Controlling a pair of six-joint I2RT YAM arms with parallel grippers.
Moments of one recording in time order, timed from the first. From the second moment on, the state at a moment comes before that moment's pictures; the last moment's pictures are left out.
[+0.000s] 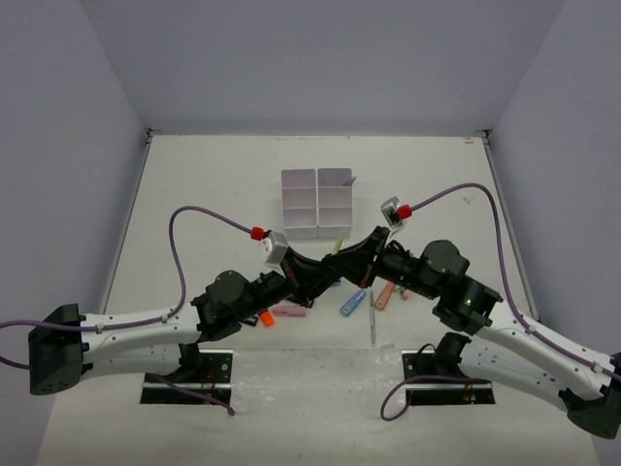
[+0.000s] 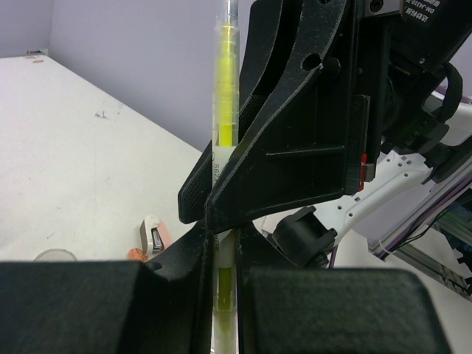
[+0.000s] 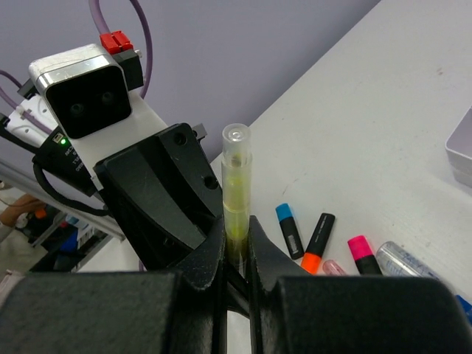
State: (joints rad) left arm -1.18 0.99 0.47 0.77 -0.06 -0.46; right arm 0.94 0.76 0.72 0.05 -0.17 0.62
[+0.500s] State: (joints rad) left arm -1.18 1.04 0.52 0.38 -0.32 -0.54; right arm 0.79 0.96 0.88 0.08 0.15 0.50
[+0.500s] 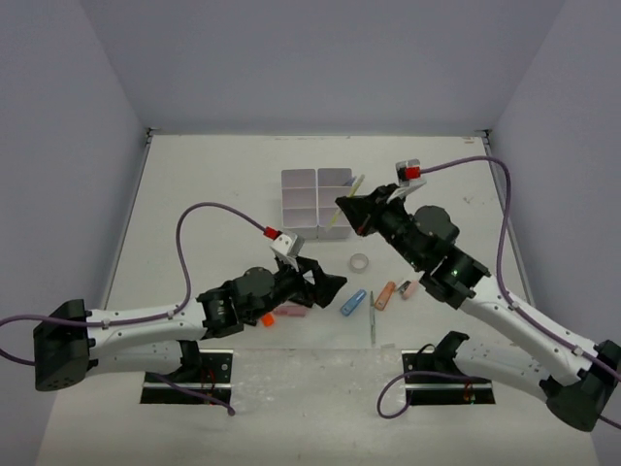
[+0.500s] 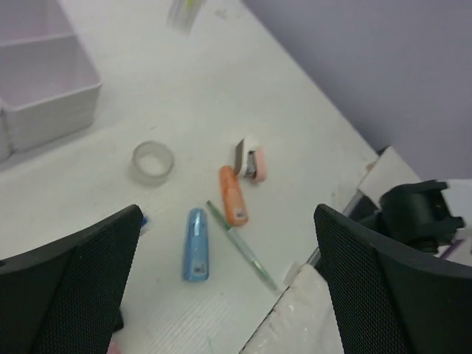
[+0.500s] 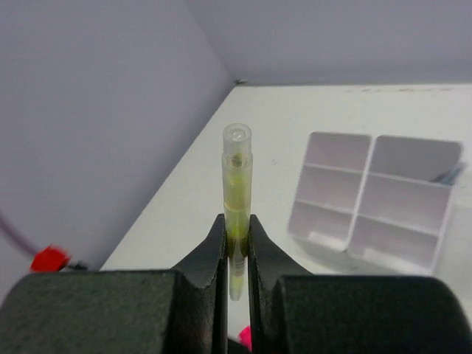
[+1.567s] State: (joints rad) left arm -1.18 0.70 0.36 -0.09 -0.37 -0.75; right arm 0.58 1.83 1.20 0.50 0.35 0.25
